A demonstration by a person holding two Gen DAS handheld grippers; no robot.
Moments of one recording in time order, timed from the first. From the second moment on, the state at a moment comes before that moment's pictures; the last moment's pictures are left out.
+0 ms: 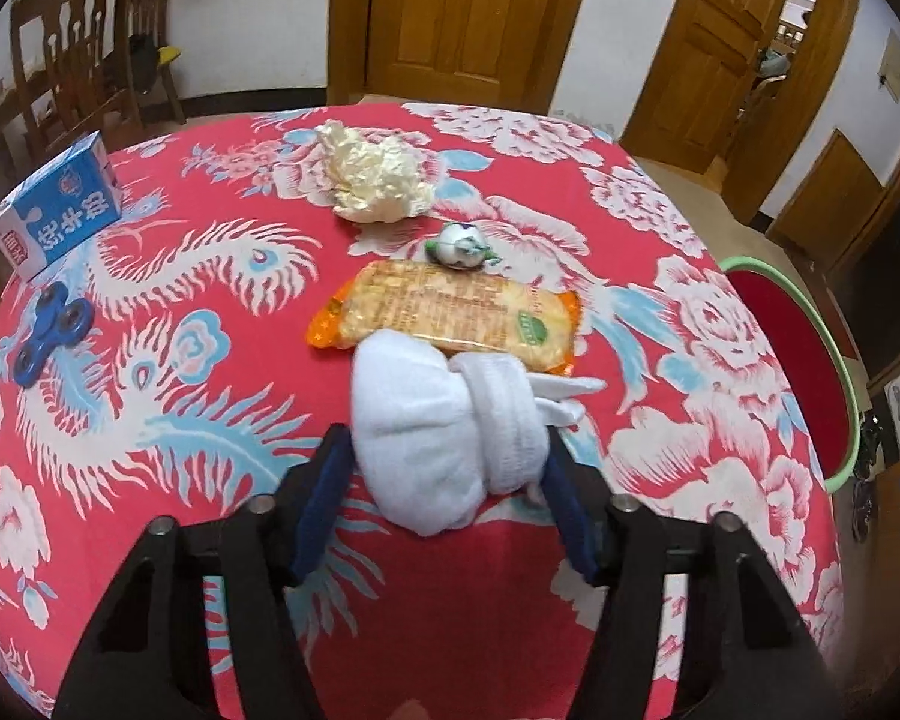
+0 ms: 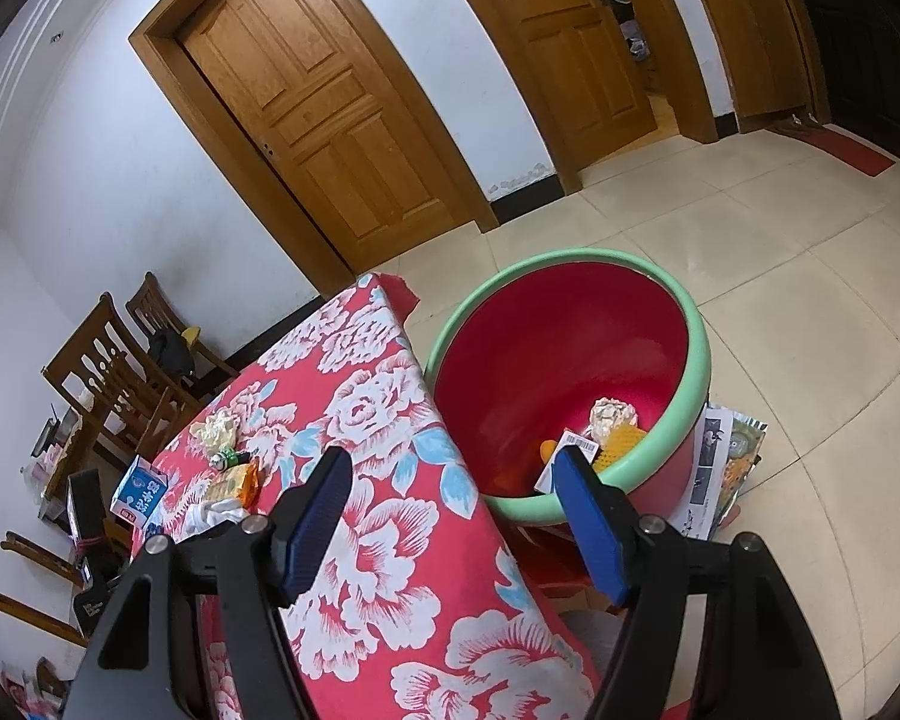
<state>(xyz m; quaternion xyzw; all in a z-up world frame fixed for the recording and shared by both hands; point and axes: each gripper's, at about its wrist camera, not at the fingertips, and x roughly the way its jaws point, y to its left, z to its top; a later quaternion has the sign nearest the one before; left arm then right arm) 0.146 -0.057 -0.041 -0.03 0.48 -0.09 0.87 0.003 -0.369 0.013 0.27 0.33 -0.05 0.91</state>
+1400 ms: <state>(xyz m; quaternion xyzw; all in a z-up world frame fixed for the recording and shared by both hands) 0.177 0.072 -0.011 -0.11 0.41 -0.04 0.91 0.157 -0.152 0.003 0.12 0.42 0.09 0.90</state>
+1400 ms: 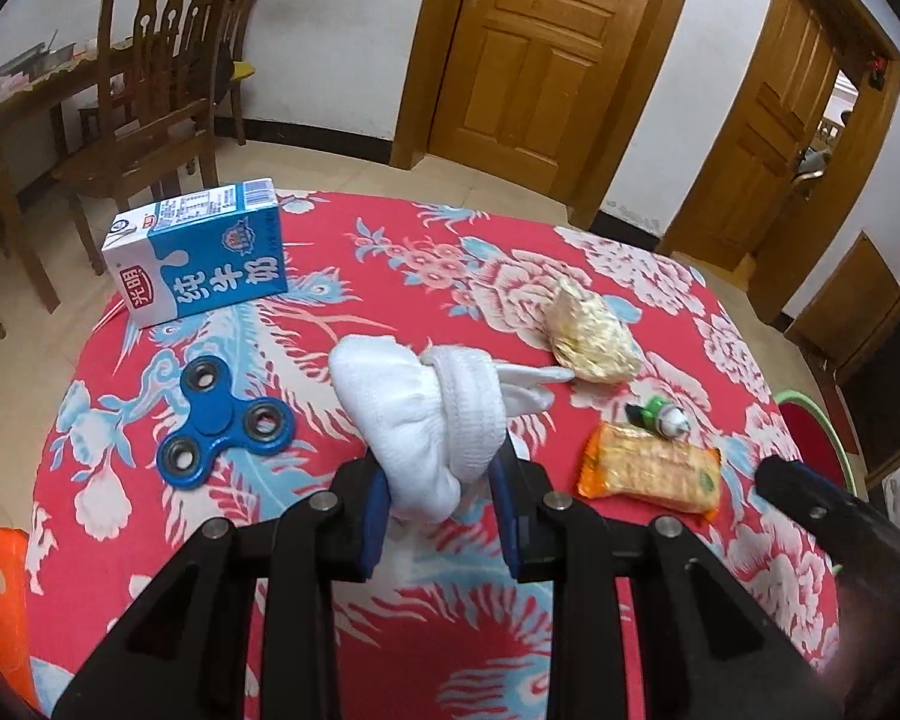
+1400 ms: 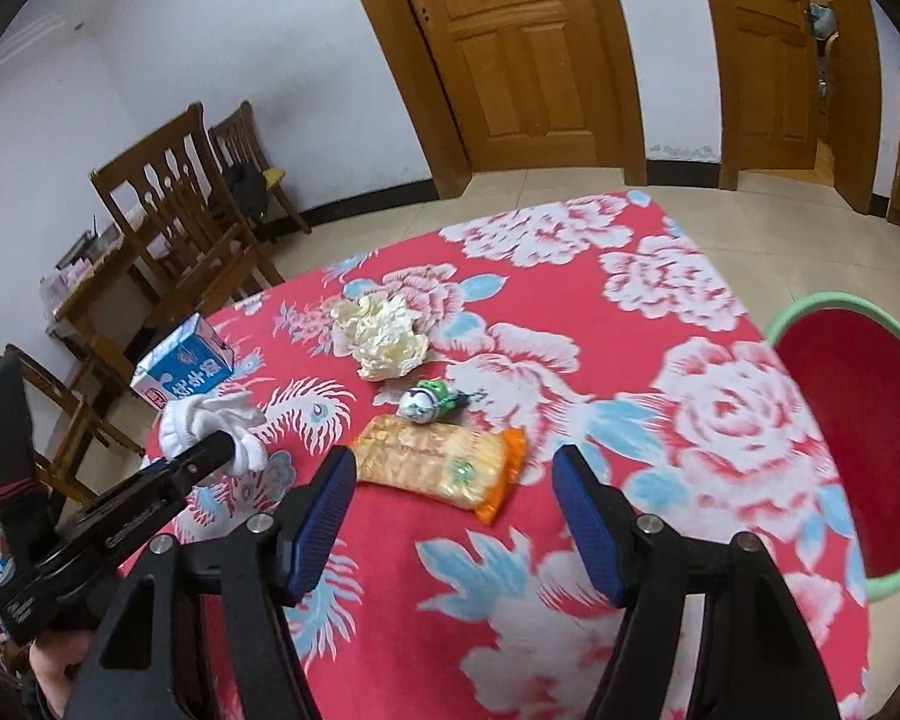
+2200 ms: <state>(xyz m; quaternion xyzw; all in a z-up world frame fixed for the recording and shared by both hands) 0.179 0.077 -0.027 -0.15 0.42 -0.08 0.89 0.205 -0.129 -0.026 0.11 0.43 0.08 0.89</state>
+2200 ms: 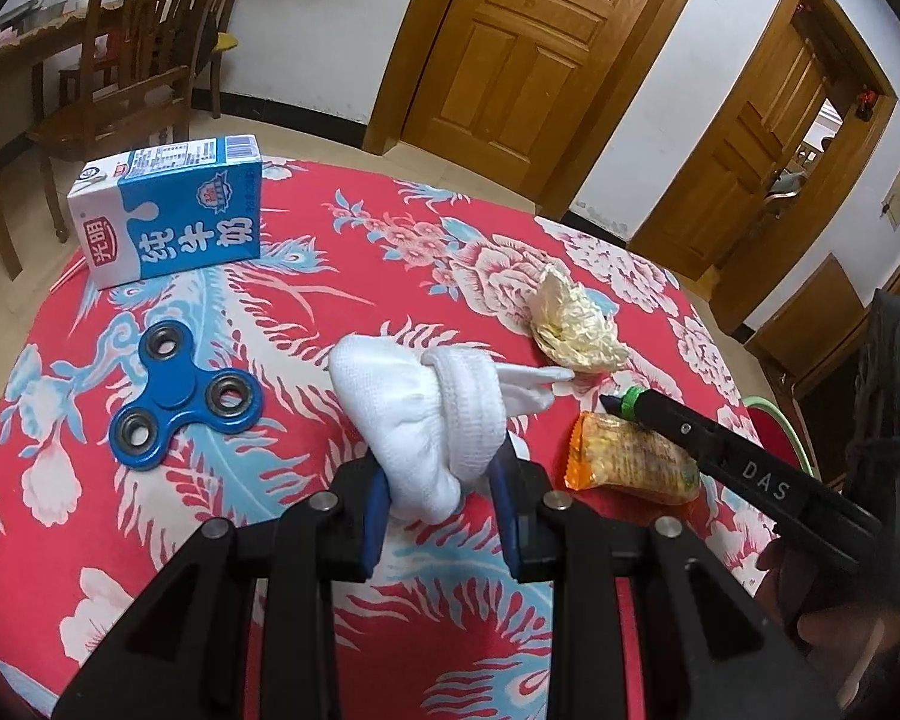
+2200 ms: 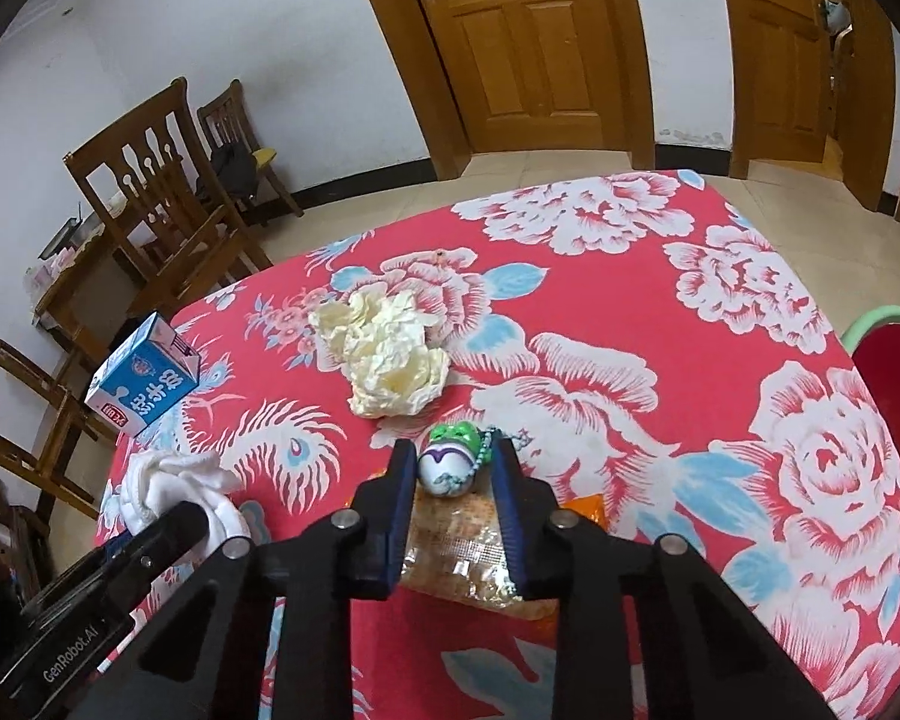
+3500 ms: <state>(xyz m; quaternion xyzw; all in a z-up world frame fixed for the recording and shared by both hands) 0.117 0.004 0.040 -0.12 0.38 -0.15 0.91 0.065 -0.218 0.056 0.18 0.33 0.09 0.92</state>
